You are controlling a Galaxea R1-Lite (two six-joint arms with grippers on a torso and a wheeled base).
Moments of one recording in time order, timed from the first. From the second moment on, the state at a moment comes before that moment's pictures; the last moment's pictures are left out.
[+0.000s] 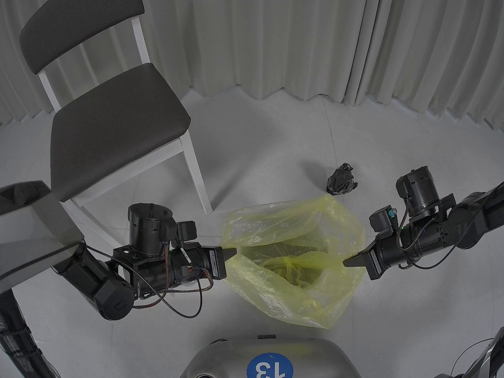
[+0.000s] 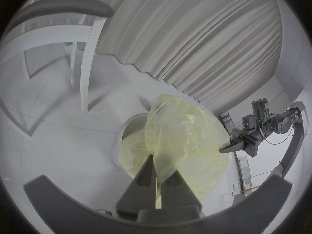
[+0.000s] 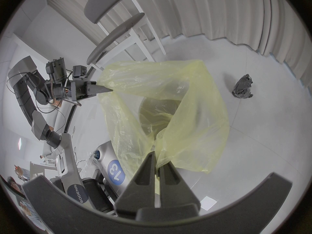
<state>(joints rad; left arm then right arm) -0.51 1.99 -0.64 -0.92 -0.26 -0.40 0.36 1.83 -0.90 -0.03 0.36 -0.13</state>
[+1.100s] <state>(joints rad) -0.51 2.15 -0.71 -1.05 -0.31 -0.36 0.31 2.01 -0.85 -0.16 0.35 -0.15</state>
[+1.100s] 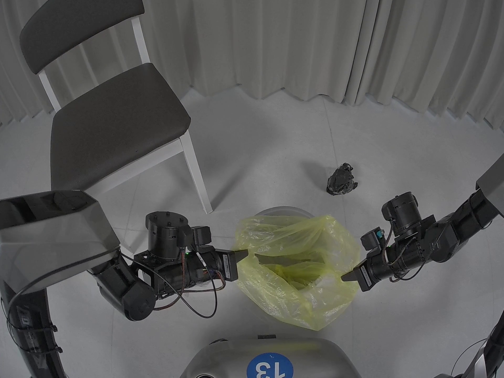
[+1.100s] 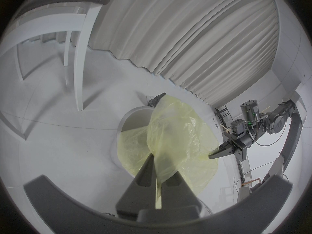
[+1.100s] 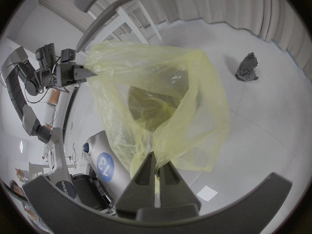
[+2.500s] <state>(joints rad) -0.45 2.36 -0.74 -1.31 -0.40 -0.47 0.26 1.98 -0.80 -0.16 0.35 -0.19</state>
